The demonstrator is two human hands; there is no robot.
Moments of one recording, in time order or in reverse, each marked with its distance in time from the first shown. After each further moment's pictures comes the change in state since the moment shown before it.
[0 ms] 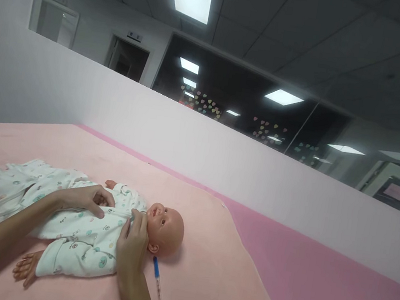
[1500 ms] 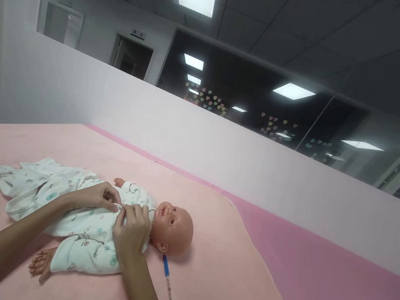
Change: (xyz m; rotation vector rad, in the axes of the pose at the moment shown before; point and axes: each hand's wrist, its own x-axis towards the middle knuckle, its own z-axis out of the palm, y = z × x) left_hand -0.001 0.000 0.006 0.120 0.175 0.022; right_hand 0.019 -0.028 0.017 -0.092 0.002 -0.162
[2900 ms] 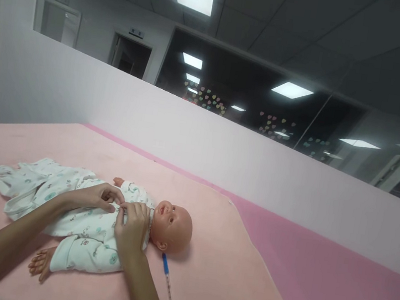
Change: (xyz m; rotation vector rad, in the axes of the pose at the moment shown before) left_hand 0.001 -0.003 -0.001 -0.073 -0.085 0.021; right_hand 0.002 0.003 0.000 0.192 -0.099 0.057
